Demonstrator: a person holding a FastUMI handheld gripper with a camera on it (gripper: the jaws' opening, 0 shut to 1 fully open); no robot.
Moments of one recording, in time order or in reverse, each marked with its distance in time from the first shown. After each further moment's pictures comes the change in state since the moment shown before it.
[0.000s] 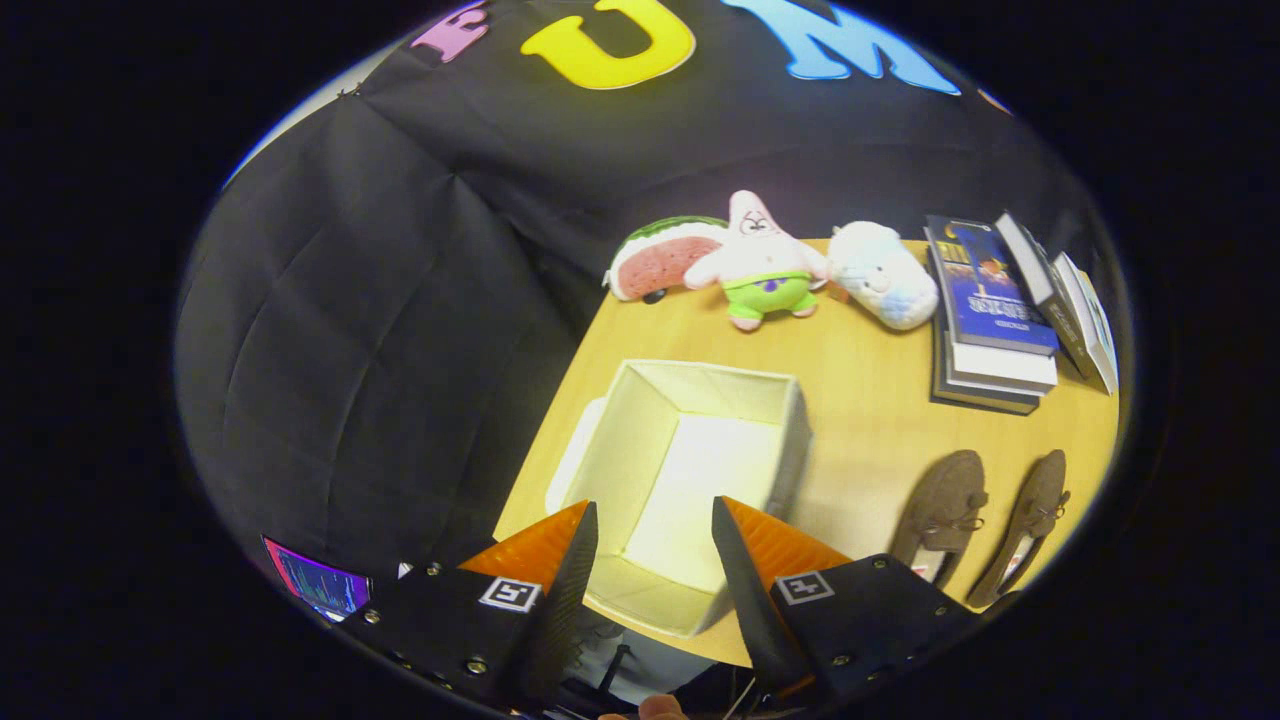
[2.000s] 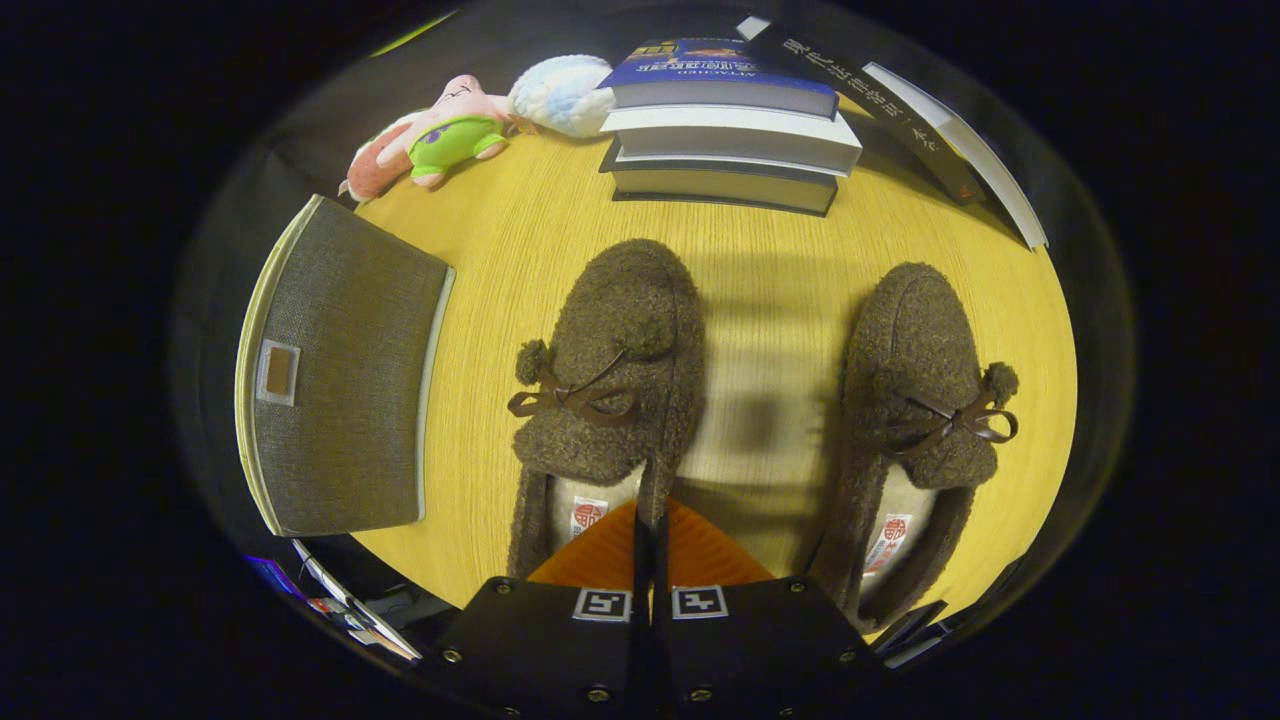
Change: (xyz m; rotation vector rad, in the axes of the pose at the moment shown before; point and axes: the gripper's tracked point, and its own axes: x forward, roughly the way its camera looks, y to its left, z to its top) arm 0.016 -0.274 -0.145 0.139 0.297 -0.351
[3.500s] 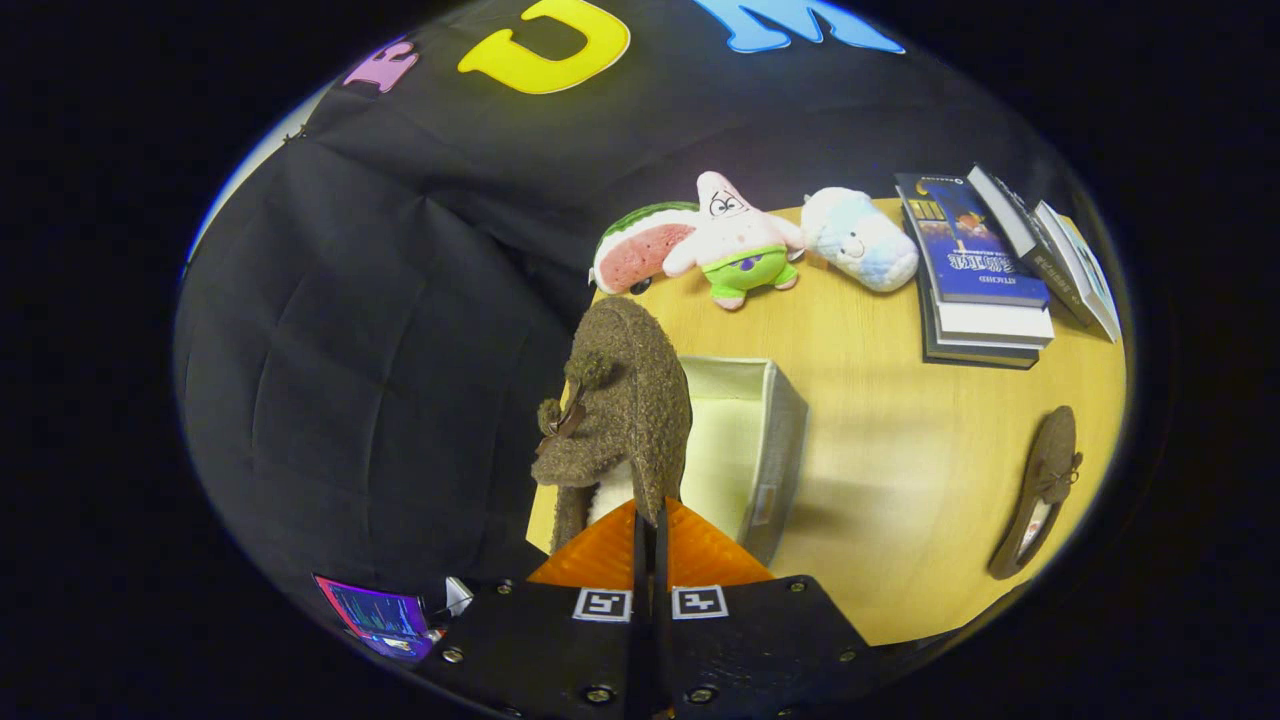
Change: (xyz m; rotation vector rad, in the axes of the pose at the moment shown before) arm -0.154 0.283 0.094 -0.043 -0.202 0.441
